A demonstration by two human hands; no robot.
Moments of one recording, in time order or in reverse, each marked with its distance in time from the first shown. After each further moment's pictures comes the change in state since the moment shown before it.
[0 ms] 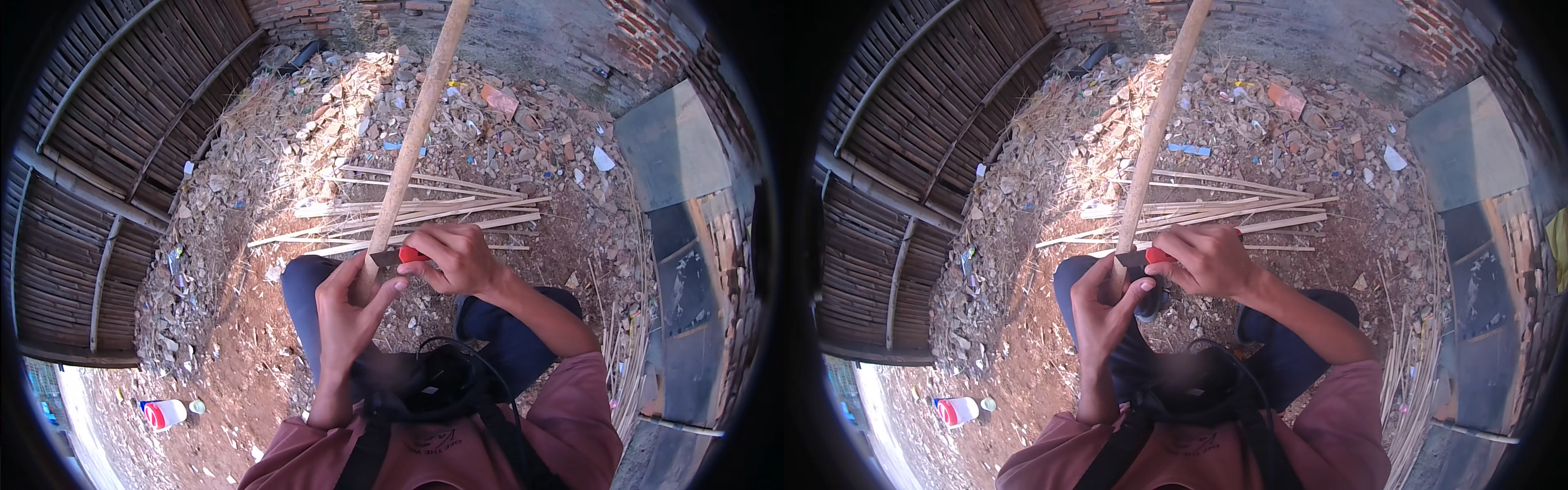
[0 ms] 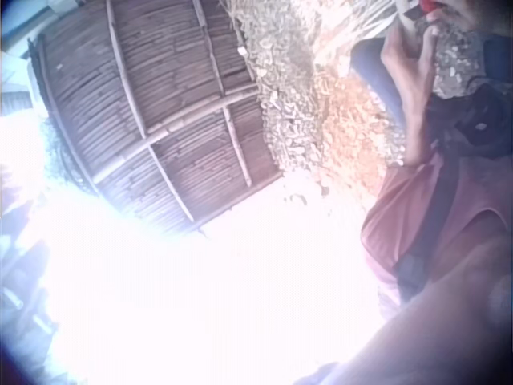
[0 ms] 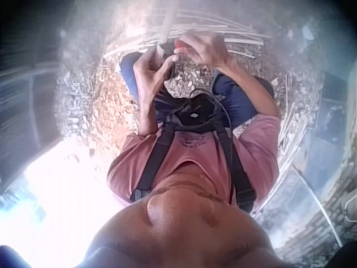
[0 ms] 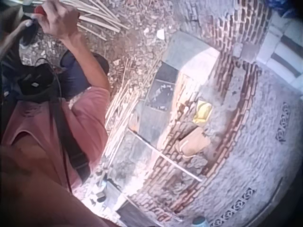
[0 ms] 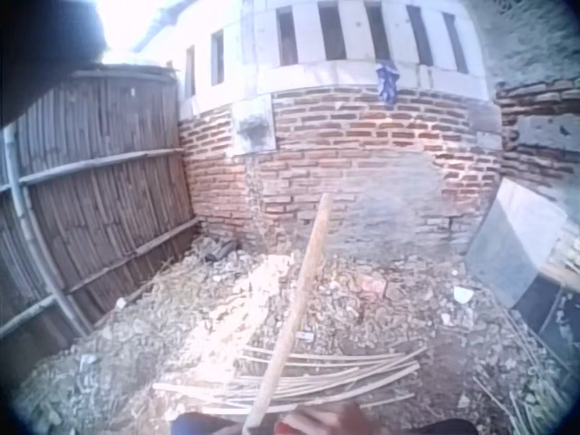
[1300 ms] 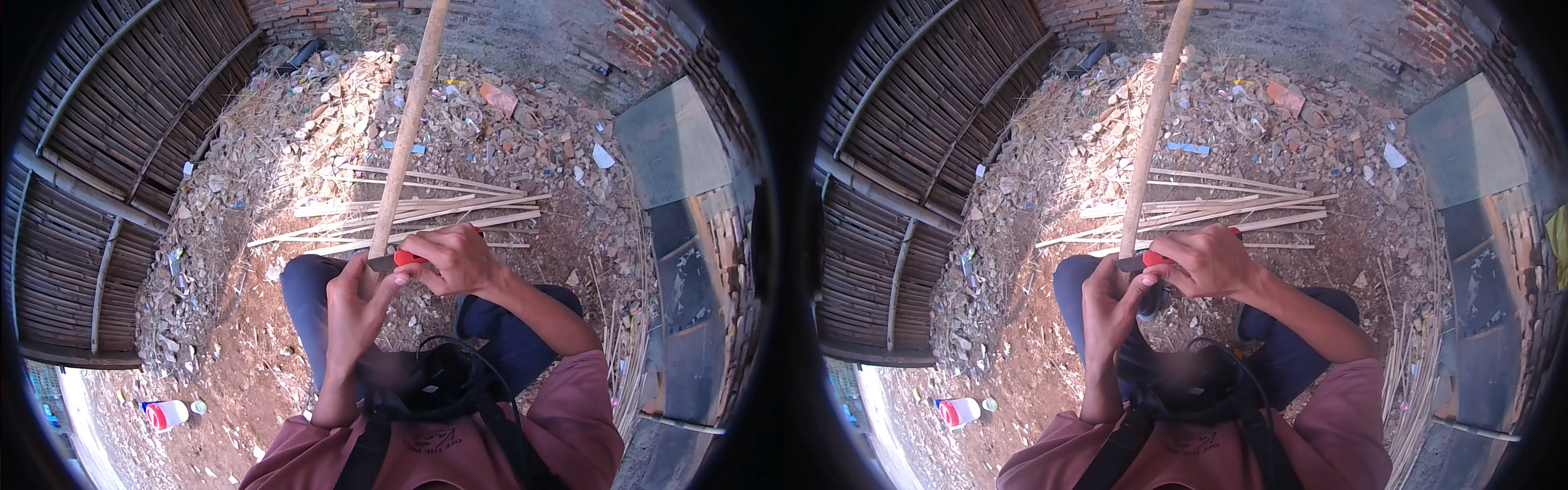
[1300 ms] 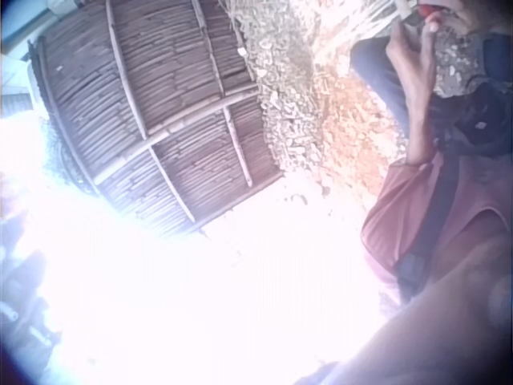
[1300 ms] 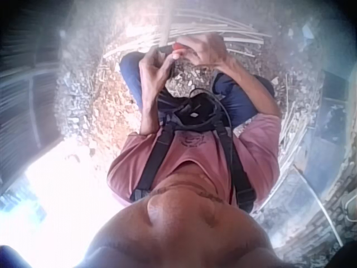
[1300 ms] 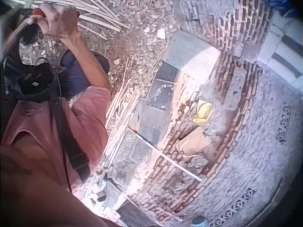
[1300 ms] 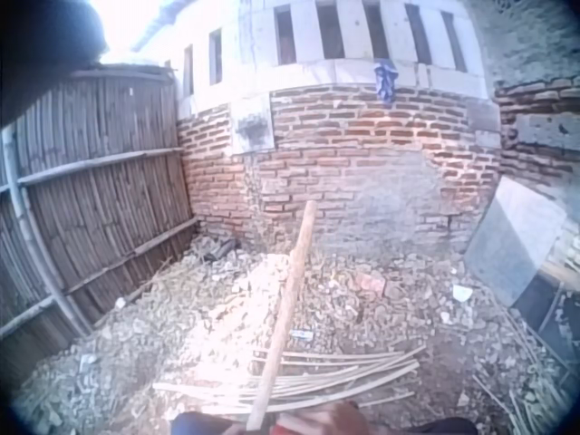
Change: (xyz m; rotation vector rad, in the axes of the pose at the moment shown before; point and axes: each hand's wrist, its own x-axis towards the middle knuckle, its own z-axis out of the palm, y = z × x) left_hand 0.002 0.001 0.010 -0.054 -0.049 -0.072; right_hand 0.000 0.001 -0.002 0.048 -0.118 0.042
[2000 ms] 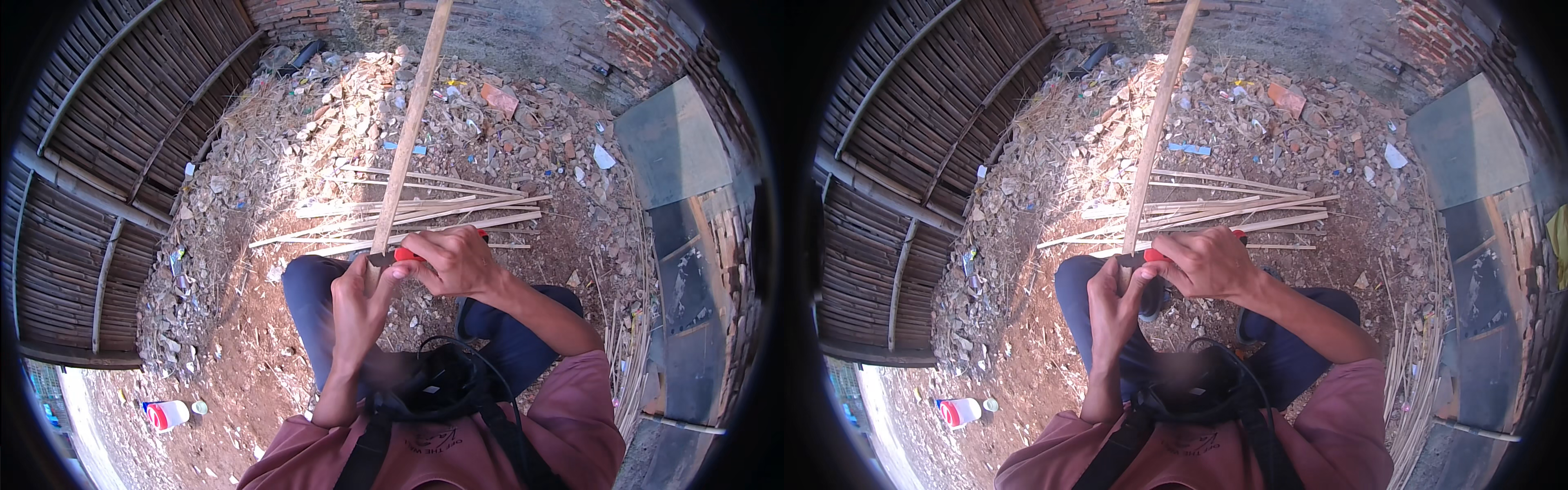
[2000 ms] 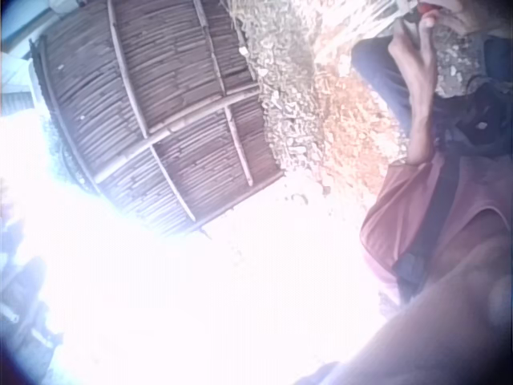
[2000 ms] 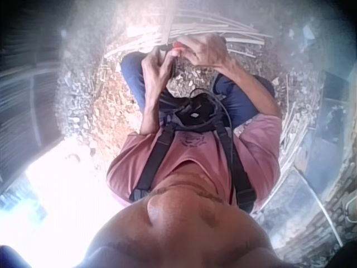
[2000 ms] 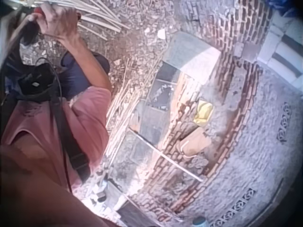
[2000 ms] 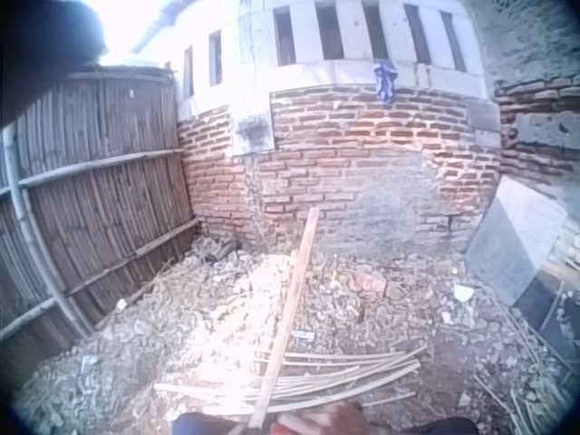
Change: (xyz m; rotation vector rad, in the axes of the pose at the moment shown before) left_hand 0.002 0.000 0.006 0.058 0.054 -0.013; right_hand -0.003 -0.004 0.004 -0.103 -0.002 0.057
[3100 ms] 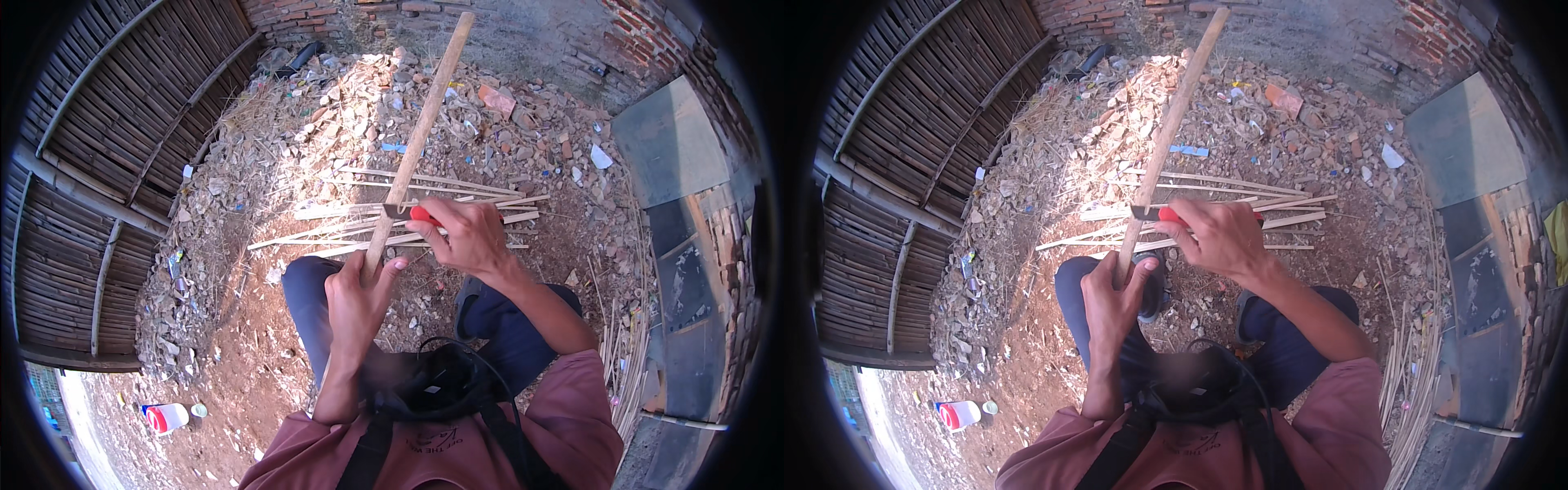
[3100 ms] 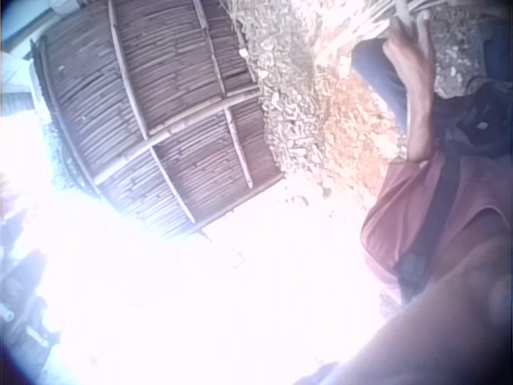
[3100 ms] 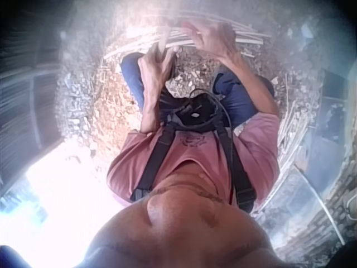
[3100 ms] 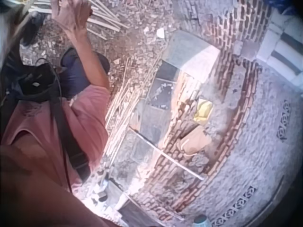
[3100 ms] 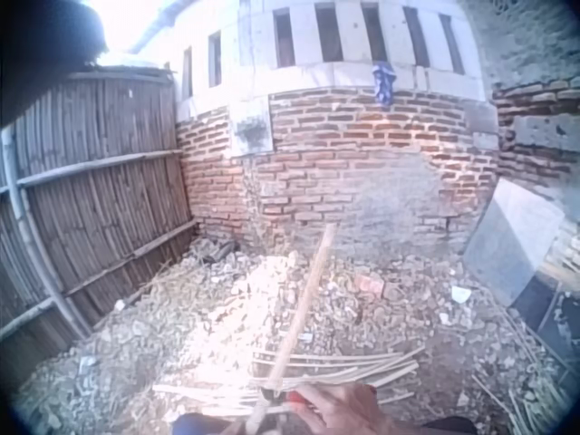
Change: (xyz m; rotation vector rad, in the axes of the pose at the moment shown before) left_hand 0.008 0.005 0.000 0.255 0.096 0.065; right_hand 0.017 0.010 -0.020 -0.119 0.152 0.140
